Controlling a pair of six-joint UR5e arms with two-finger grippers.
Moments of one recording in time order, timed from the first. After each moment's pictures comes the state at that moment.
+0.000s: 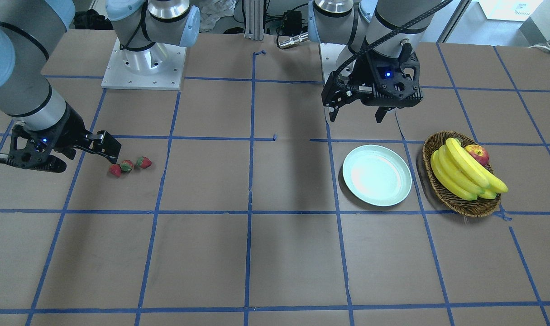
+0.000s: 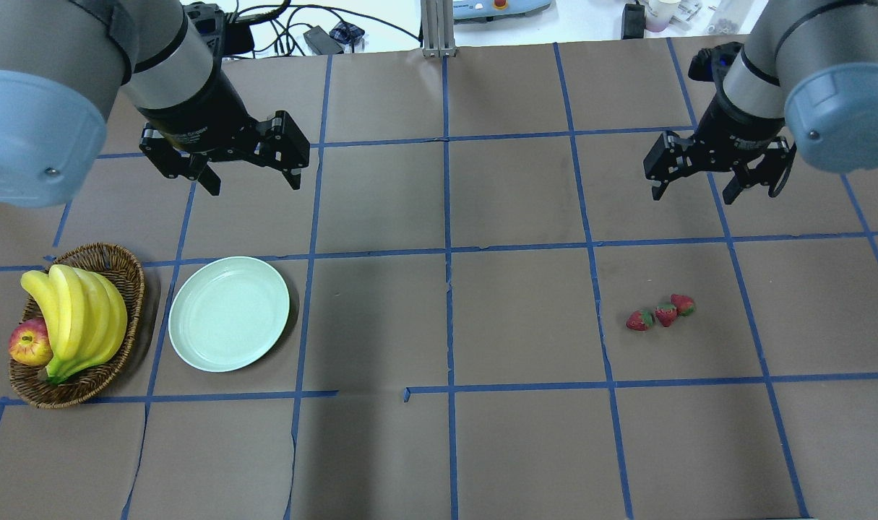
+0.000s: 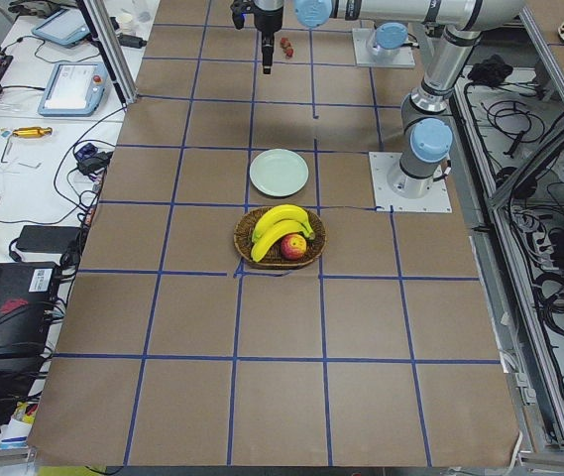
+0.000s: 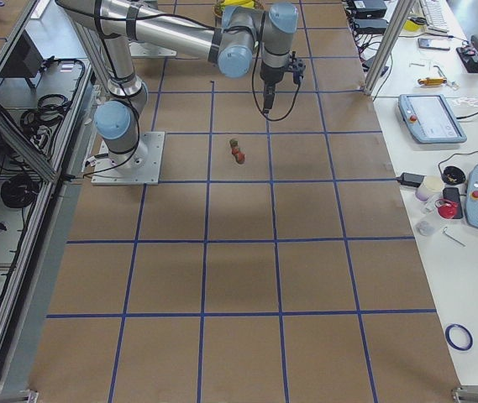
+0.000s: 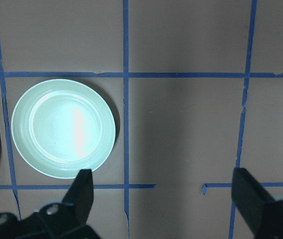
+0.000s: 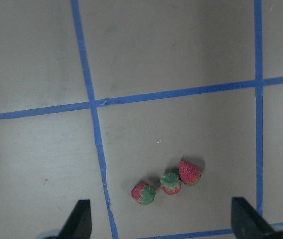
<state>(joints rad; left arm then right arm) -1.64 -1.55 -1.61 -1.51 1.55 -0.09 1.37 -1.47 1.79 -1.79 -1.56 -0.04</state>
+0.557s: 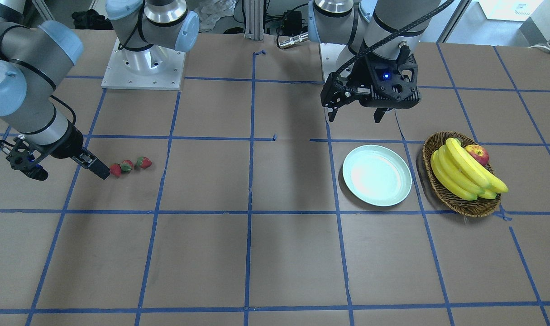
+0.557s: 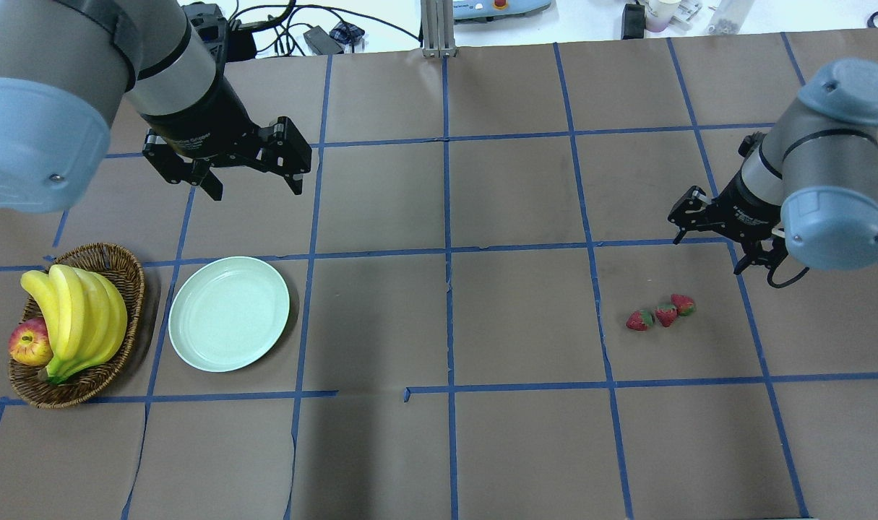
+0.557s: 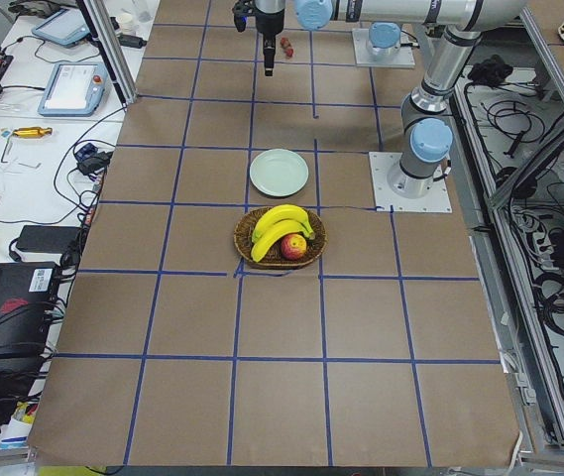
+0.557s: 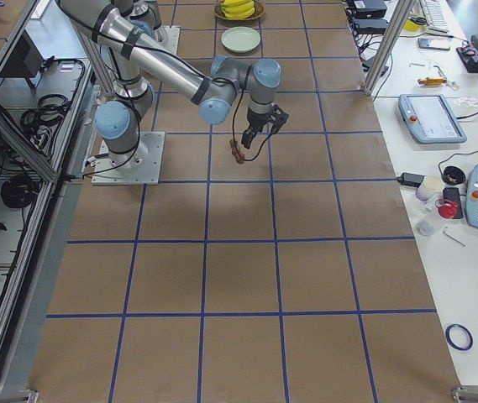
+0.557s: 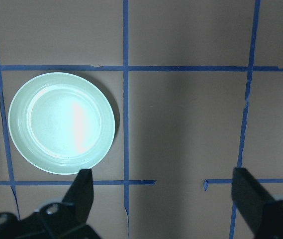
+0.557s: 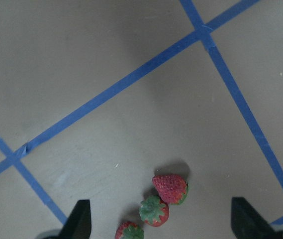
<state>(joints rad) -1.64 -1.55 -1.62 -1.50 1.54 -0.09 1.24 -1.46 2.07 -2.12 -1.55 0.35</state>
